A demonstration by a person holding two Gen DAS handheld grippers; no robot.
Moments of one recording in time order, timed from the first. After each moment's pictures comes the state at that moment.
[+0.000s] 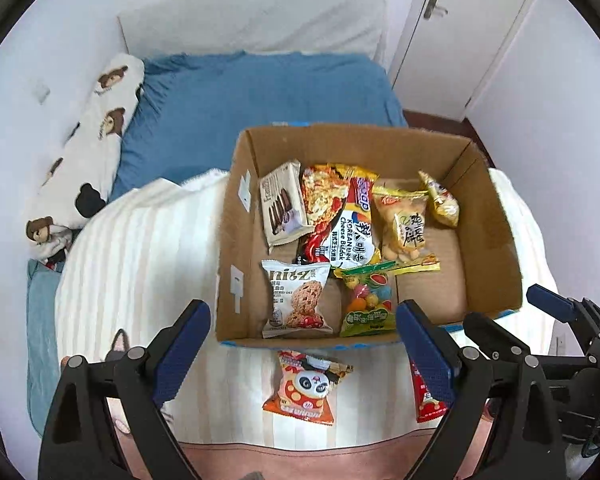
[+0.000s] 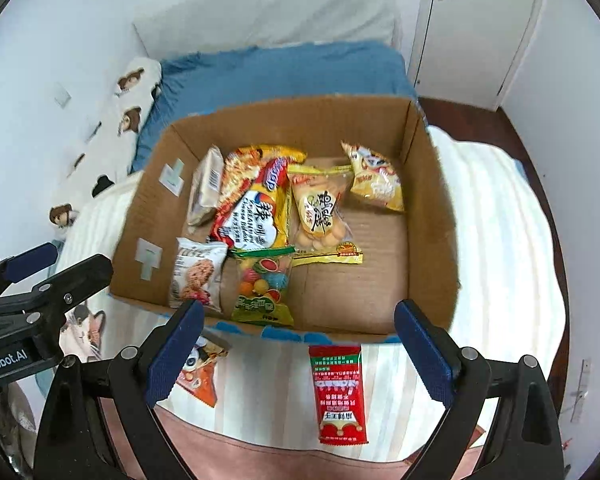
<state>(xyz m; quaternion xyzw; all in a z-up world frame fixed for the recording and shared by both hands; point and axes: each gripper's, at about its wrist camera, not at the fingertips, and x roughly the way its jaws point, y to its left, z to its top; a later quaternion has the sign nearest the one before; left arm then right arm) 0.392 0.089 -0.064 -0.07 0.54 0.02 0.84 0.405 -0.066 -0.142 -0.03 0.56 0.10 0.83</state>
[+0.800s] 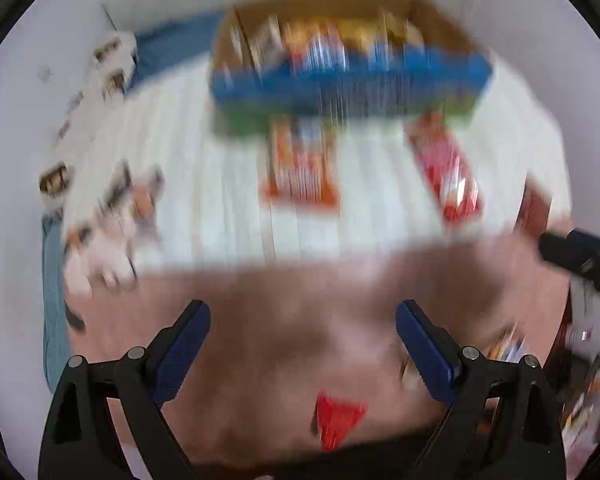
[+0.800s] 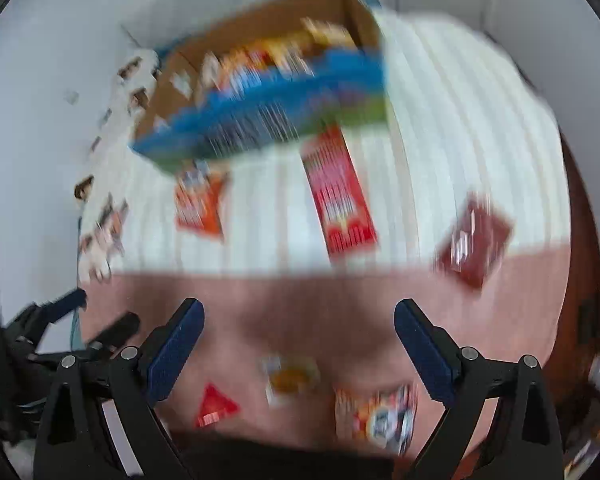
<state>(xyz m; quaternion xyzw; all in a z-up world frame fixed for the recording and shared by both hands) 0.190 0.034 -0.160 0.01 0.63 0.00 0.77 0.200 -0.141 -0.201 0.07 0.63 0.09 0.77</state>
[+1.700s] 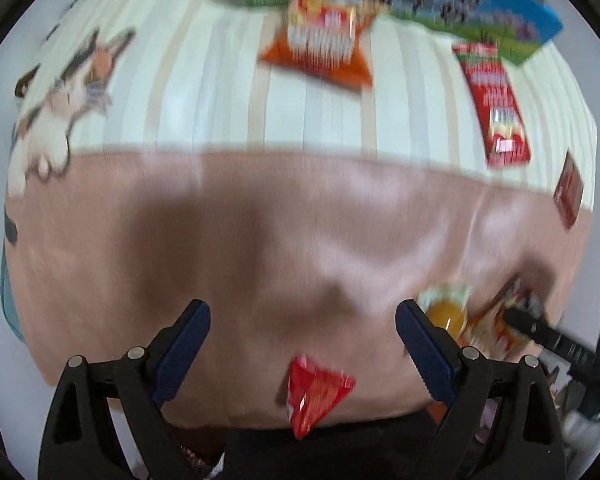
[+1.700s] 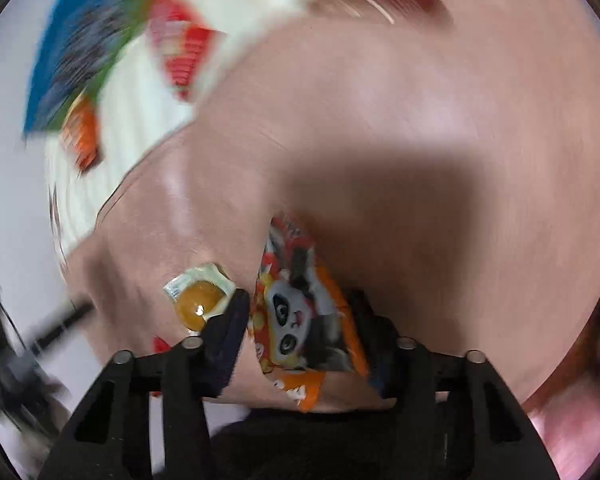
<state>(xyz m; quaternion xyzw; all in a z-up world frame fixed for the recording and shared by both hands) 0.192 0.033 -0.227 -0.09 0.70 0.02 0.71 0.157 -0.203 -0.341 0.18 0.72 0.05 0.67</state>
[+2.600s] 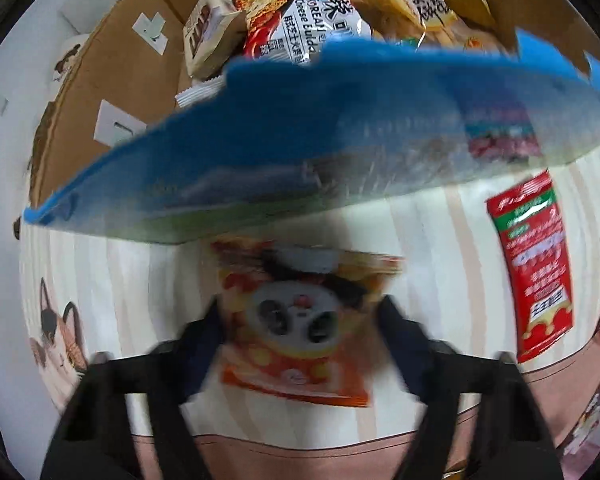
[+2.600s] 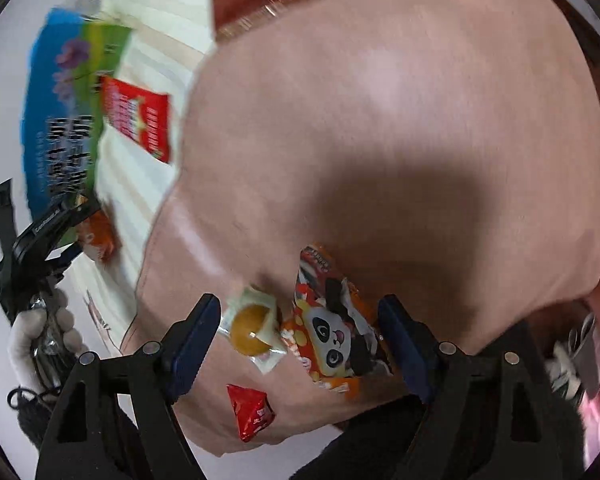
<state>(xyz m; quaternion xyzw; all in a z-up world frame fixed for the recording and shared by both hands) 0.387 -0.023 -0.257 0.05 0.66 0.00 0.75 0.121 -0.220 -0.343 0.40 0.67 -0.09 0.62</state>
